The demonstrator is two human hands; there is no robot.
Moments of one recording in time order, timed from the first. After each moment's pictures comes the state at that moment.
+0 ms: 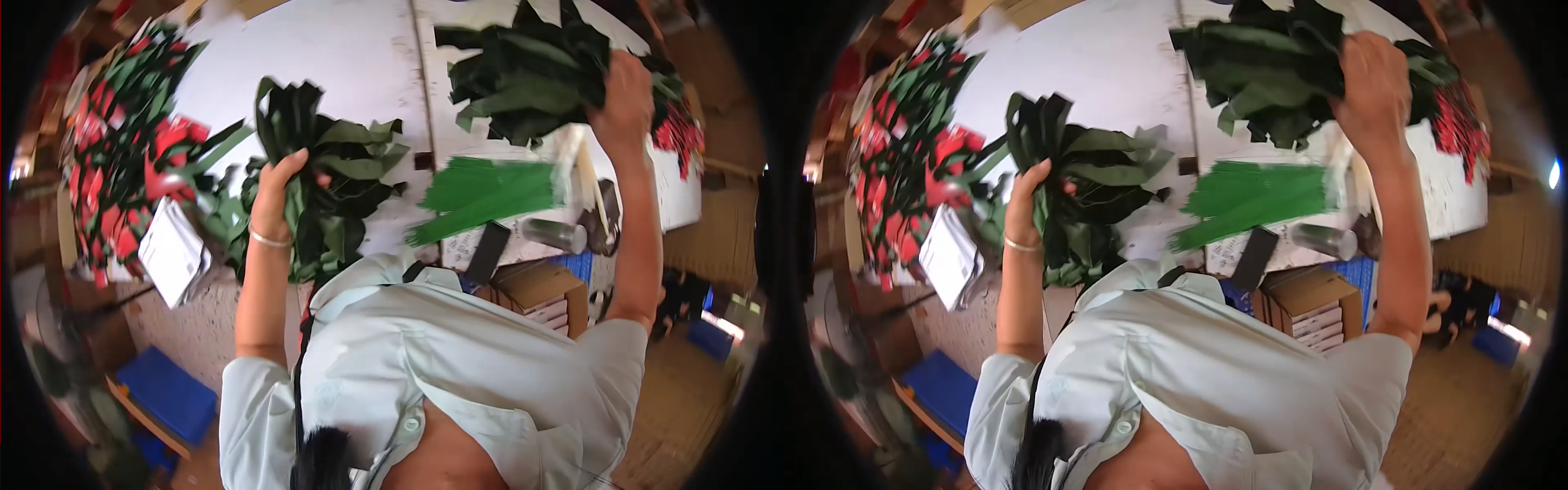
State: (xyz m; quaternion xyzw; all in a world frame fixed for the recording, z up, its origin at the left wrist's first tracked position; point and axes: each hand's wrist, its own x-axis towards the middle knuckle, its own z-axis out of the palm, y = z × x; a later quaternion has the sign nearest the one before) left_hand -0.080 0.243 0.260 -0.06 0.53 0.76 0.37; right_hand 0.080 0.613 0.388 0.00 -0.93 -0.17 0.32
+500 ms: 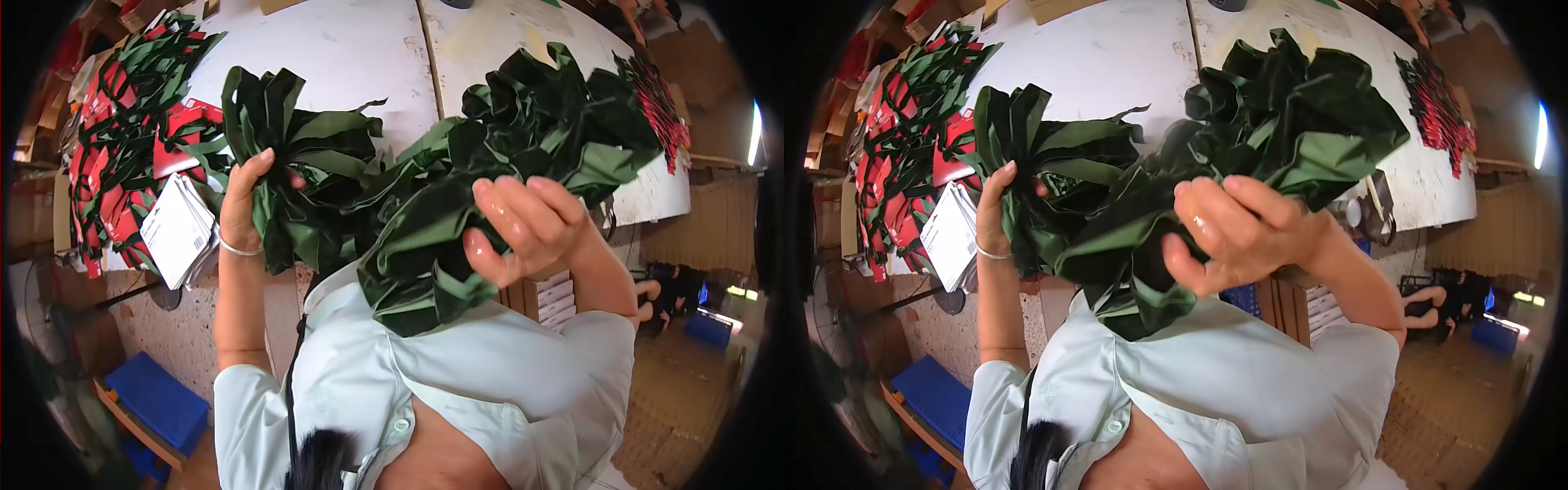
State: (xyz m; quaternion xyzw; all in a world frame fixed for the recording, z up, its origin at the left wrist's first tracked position) left_hand -0.064 0.132 0.305 -0.01 0.47 0.80 0.37; right_hand 0.125 0.393 0.389 0.31 -0.83 -0.20 0.42
